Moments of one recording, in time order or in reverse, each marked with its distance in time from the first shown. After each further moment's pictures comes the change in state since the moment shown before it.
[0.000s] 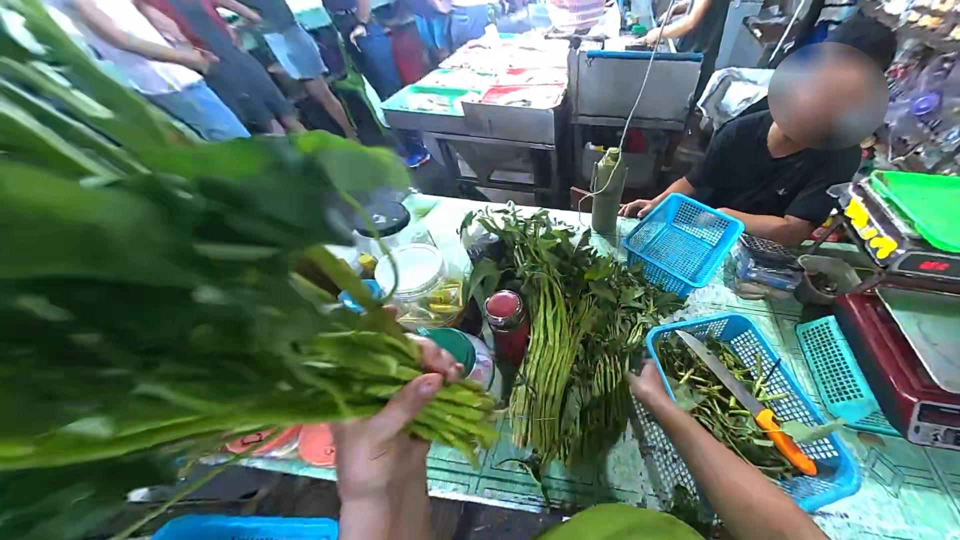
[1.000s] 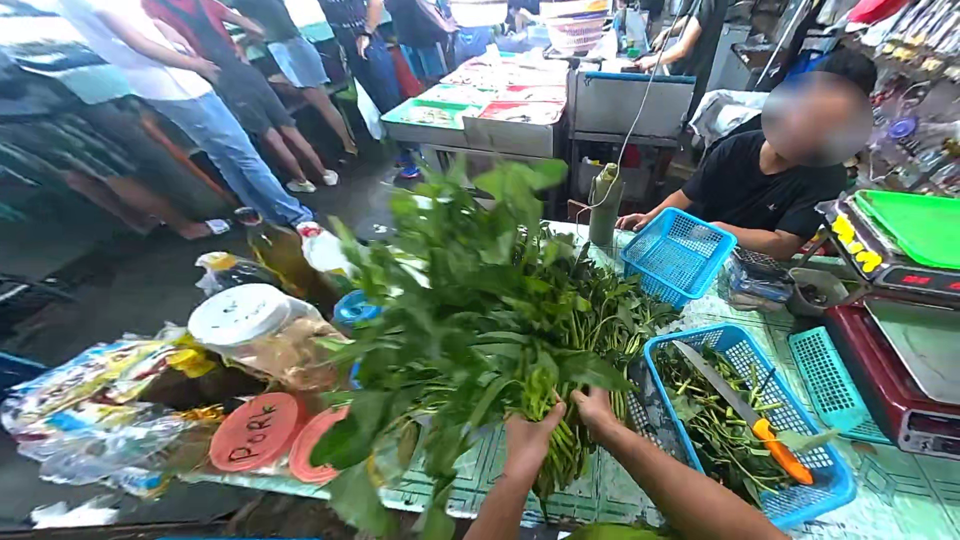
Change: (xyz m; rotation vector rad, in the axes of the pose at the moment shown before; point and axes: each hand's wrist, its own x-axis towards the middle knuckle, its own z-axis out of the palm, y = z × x) left_hand -0.077 -0.139 0.045 0.300 0.240 -0.550; right_hand -0.058 -0.056 0.077 0.429 -0.223 0.003
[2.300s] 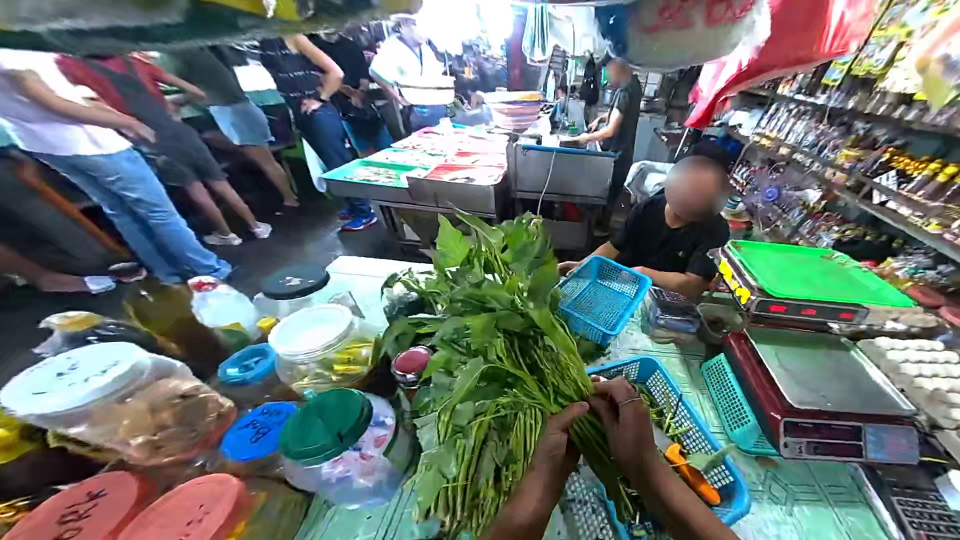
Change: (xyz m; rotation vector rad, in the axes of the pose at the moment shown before) left_hand -0.041 0.010 0.191 -0.600 -0.385 -0.271; right_hand -0.101 -0.039 -0.199 -0.443 0.478 -1.115
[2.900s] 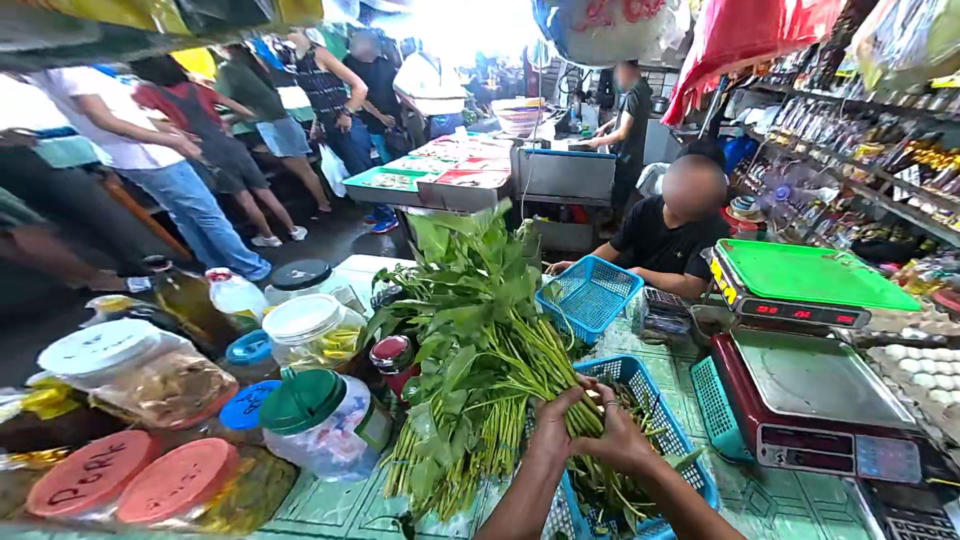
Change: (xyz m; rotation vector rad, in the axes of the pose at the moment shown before) left_hand 0.005 -0.052 0.062 -0.030 0.007 0.193; right_hand -0.016 0.045 -0.076 0.333 -0.515 0.482
